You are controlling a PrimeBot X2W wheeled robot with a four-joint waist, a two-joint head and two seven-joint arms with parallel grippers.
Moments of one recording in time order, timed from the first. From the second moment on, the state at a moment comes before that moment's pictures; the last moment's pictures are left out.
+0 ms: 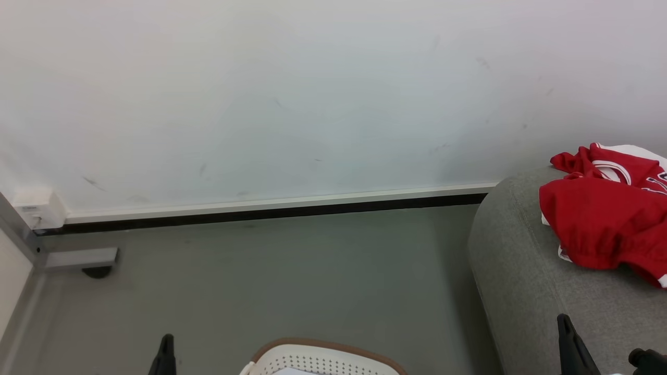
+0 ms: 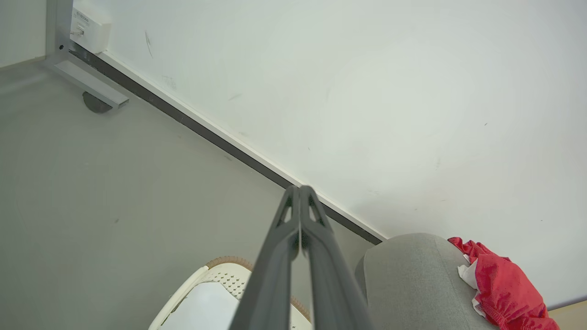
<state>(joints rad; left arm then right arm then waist) 0.06 0.06 0.03 0.21 -0.70 -0.05 -0.13 -0.03 -0.04 0.00 0.34 0.61 0.13 -0.12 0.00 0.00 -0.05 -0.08</state>
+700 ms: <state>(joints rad) 0.02 0.06 0.05 0.19 -0.97 -0.05 -0.06 -0.06 -0.04 -0.03 0.32 0.90 0.13 -0.05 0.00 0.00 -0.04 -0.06</state>
